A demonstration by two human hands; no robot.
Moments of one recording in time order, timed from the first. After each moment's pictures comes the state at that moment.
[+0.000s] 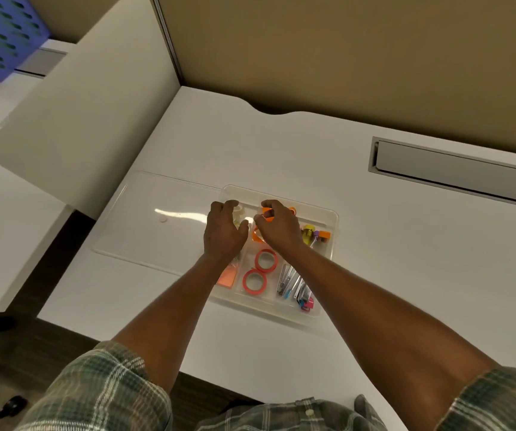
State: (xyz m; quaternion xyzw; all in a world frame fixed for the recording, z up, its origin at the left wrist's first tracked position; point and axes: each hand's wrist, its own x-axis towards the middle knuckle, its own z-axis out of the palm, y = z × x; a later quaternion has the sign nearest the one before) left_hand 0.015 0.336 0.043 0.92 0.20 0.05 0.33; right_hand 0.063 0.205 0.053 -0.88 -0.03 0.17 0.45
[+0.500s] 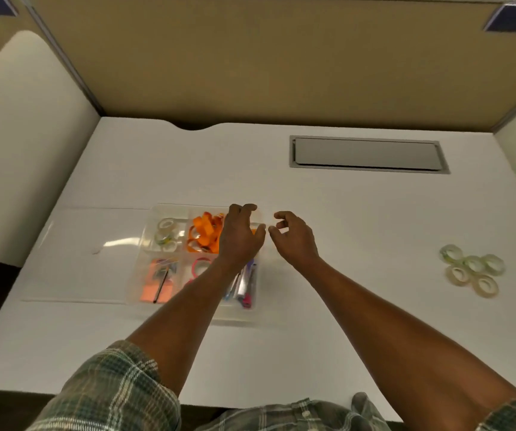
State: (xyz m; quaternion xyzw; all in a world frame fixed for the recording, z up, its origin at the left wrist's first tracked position) left_hand 0.041 0.164 0.067 0.93 0.04 0.03 0.37; right_hand 0.046 0.026 0.064 -0.89 0.06 0.08 0.44
